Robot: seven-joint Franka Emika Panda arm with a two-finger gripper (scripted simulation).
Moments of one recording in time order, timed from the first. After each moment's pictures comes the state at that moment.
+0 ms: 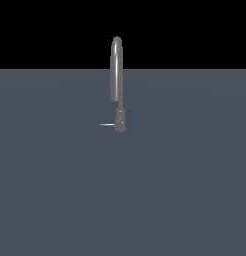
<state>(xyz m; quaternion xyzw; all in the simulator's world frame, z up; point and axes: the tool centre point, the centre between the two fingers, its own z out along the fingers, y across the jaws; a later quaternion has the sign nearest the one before) -0.237 0.011 0.632 0.80 -0.09 0.22 0.55</state>
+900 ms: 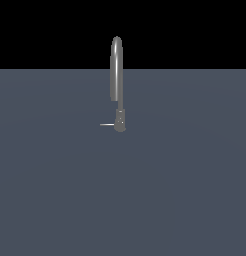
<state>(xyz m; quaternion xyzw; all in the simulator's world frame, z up) -0.181 0.113 0.659 0.53 -0.01 0.27 0.81</state>
